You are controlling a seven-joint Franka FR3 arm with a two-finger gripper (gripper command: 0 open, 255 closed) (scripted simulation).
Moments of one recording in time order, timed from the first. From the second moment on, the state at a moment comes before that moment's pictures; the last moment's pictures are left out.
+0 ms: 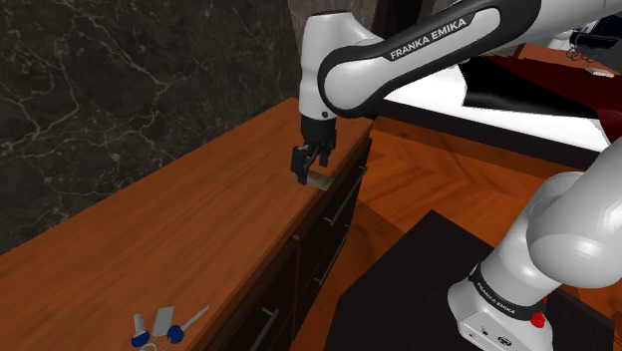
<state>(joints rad) 0.11 -0.16 0.28 -2.32 0.06 2.17 0.12</state>
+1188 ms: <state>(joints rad) 0.11 -0.18 0.28 -2.30 0.07 2.12 0.12</state>
